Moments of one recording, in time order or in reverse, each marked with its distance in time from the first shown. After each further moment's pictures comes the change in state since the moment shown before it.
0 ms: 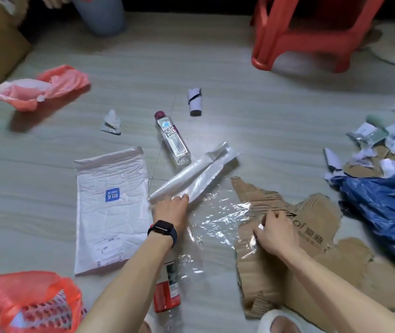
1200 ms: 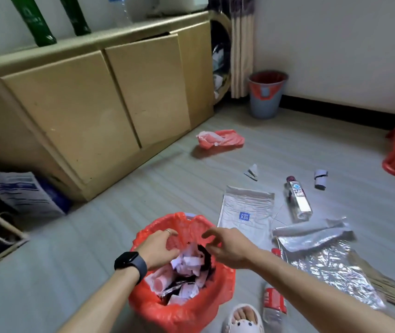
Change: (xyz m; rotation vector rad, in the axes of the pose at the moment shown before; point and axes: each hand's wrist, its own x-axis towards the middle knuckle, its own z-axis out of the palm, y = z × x) left_hand -0.370 -0.281 -0.050 -0.592 0.088 -0.441; right_hand -0.318 -0.314 -0.067 0.030 -0.243 -1.123
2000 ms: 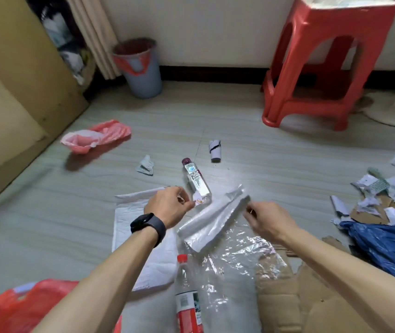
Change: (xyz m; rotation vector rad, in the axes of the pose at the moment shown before) left_hand 0.203 0.335 0.090 -0.011 0.058 0.342; right_hand -0.094 0.360 -0.100 -0.198 0.440 0.580
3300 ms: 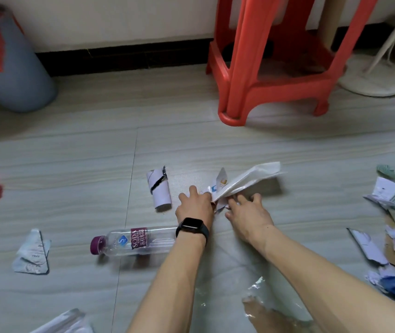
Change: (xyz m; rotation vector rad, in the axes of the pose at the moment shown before) left_hand 0.325 0.134 0.220 0.346 -0.204 0.215; right_hand 0.279 0.139 0.069 -0.318 -0.253 0.265
